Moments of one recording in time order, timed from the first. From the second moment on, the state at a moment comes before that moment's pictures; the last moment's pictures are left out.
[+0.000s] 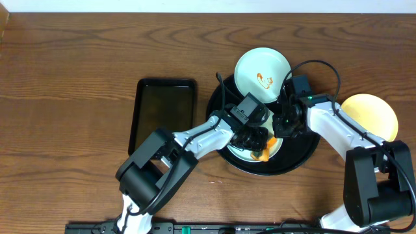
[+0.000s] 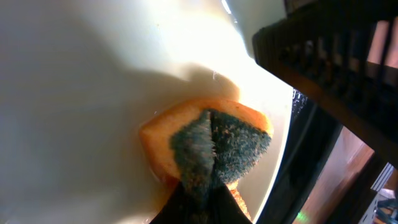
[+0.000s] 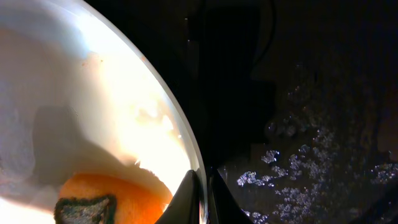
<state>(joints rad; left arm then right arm) -0.79 2.01 1.19 -0.30 0.49 -0.58 0.22 1.75 1.00 -0.71 -0.08 0.18</state>
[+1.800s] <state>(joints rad) -0.31 1.69 1.18 -0.75 -0.10 -0.51 0.21 1.72 0.91 -0.47 -0.19 0.17</state>
